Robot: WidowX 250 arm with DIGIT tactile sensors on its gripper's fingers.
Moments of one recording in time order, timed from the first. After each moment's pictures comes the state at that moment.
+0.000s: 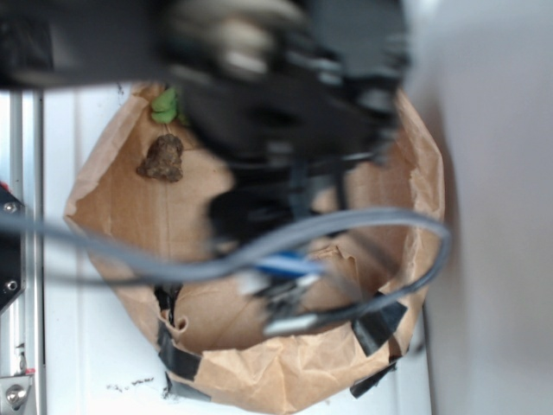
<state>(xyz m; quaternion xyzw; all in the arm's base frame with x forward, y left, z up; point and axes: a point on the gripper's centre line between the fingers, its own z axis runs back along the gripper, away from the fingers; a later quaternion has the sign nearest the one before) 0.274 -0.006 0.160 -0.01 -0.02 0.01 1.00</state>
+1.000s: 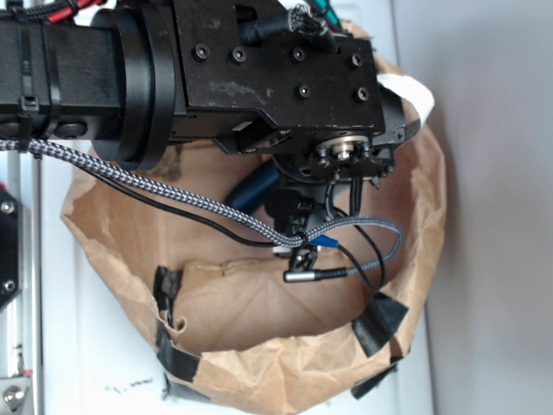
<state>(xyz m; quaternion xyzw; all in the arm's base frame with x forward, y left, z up) 0.286 0.007 0.088 0.00 -0.02 -0.04 1.00</state>
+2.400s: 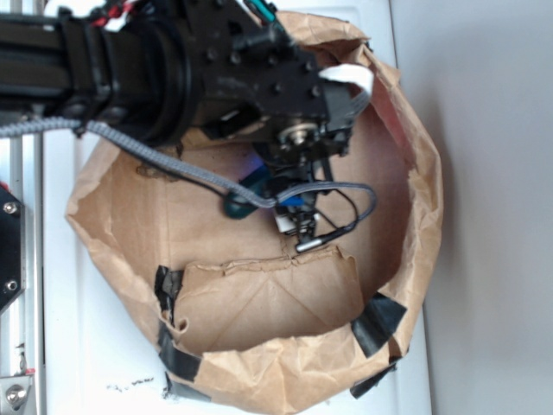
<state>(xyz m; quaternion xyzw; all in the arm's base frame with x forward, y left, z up) 0.278 0.030 0.027 0.00 -0.03 0.12 0.99</state>
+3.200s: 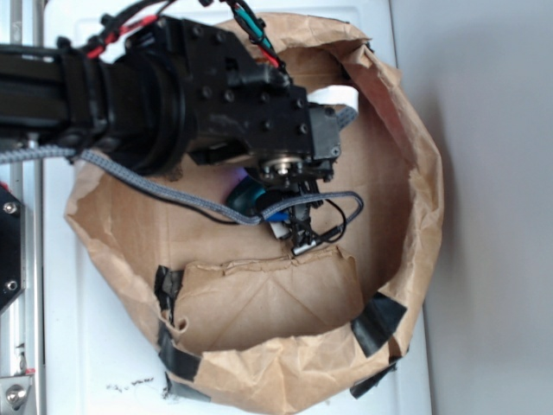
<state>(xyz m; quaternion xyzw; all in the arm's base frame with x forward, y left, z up) 0.278 0.027 0.023 0.02 -0.05 0.17 0.98</state>
